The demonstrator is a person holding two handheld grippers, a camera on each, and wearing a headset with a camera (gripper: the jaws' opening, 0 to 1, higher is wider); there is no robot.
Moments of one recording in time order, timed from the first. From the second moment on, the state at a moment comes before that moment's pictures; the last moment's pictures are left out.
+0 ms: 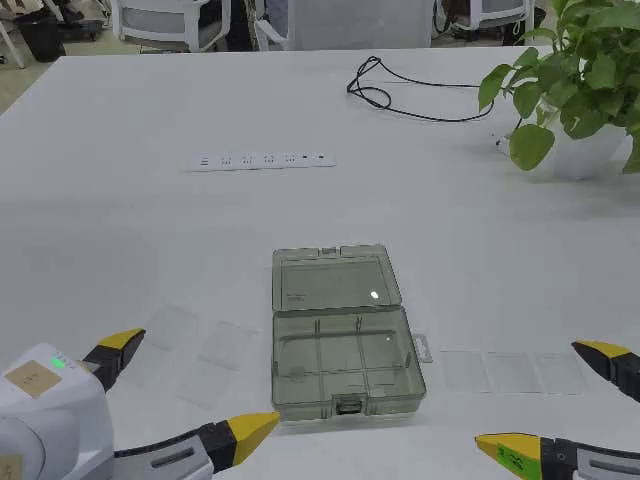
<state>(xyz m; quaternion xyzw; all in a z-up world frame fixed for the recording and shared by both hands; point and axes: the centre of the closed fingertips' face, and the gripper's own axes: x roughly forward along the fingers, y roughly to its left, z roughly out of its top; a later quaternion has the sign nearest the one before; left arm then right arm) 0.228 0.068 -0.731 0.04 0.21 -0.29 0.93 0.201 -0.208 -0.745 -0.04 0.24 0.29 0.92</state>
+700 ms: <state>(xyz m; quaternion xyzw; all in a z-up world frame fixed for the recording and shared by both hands) 0.225 0.072 -0.732 0.05 0.21 -0.29 0.93 0.201 -0.202 -0.746 -0.04 0.25 0.30 0.92</state>
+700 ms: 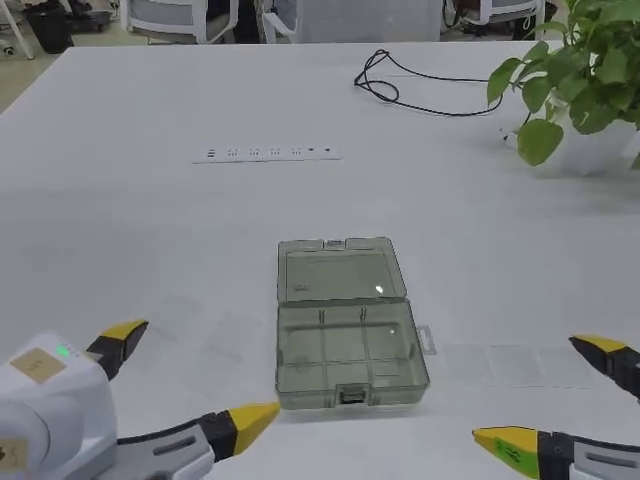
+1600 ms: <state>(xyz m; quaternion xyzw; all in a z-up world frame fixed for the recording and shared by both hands) 0.222 0.076 -0.738 0.04 0.22 -0.28 0.93 0.202 -0.196 -0.743 -0.04 0.25 0.31 0.92</state>
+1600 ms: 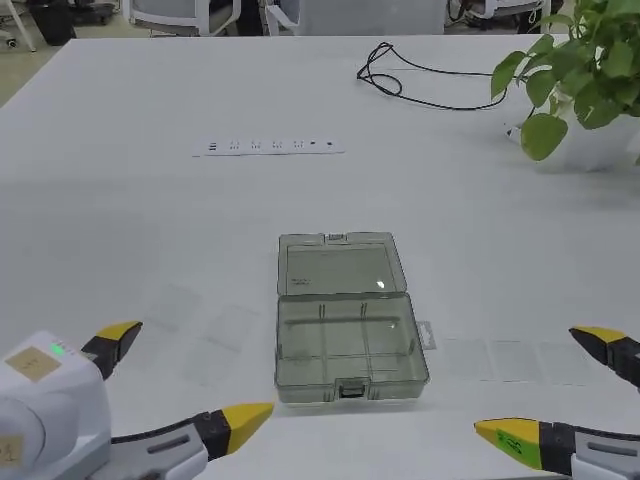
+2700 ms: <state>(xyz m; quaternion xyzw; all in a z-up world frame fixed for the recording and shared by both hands) 0.228 0.078 -0.749 0.05 0.24 -0.29 0.92 0.201 -0.204 -0.752 -0.03 0.25 0.30 0.92</state>
